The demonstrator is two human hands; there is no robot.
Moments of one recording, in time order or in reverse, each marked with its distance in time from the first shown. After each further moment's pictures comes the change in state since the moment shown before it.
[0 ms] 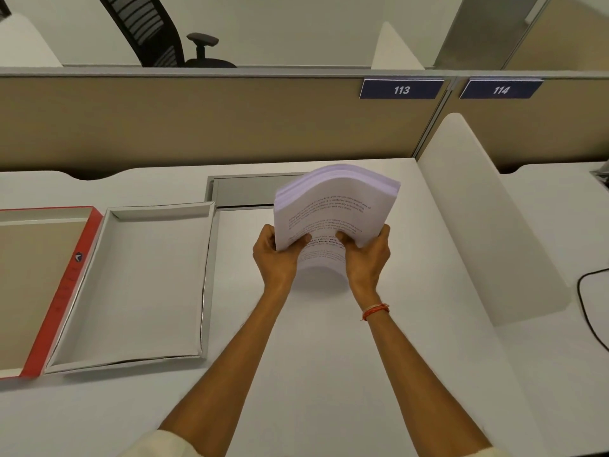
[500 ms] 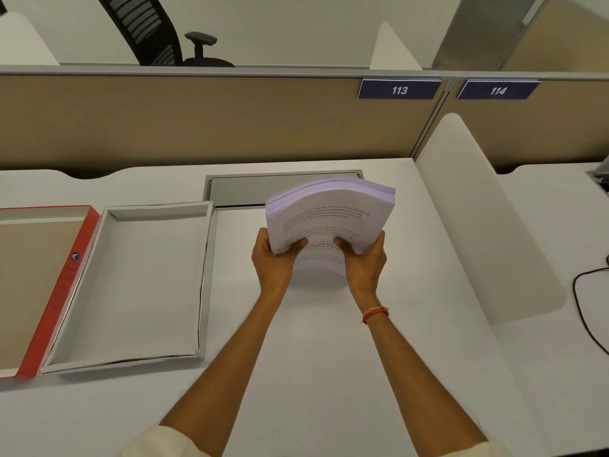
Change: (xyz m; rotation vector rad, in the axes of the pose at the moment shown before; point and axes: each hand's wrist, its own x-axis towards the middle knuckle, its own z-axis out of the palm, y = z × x) left_hand 0.000 -0.013 -0.006 0.036 -0.042 0.021; right_hand -0.004 0.014 -0.007 -0.008 -0.058 0.026
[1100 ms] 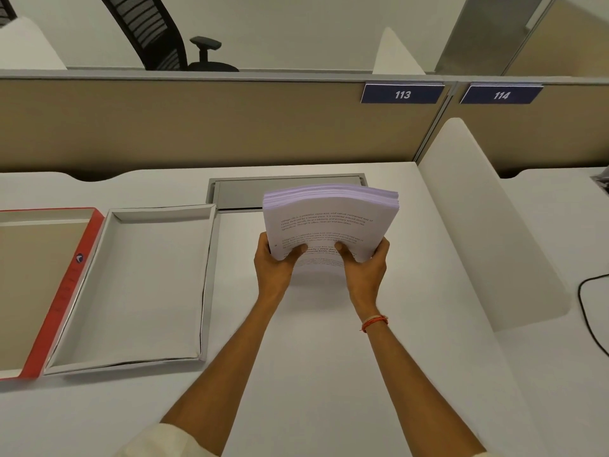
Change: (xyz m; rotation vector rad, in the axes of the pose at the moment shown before) left_hand 0.006 -0.012 -0.004 0.070 -0.062 -0.063; right_hand -0.007 0.011 0.000 0.039 0.007 0.053
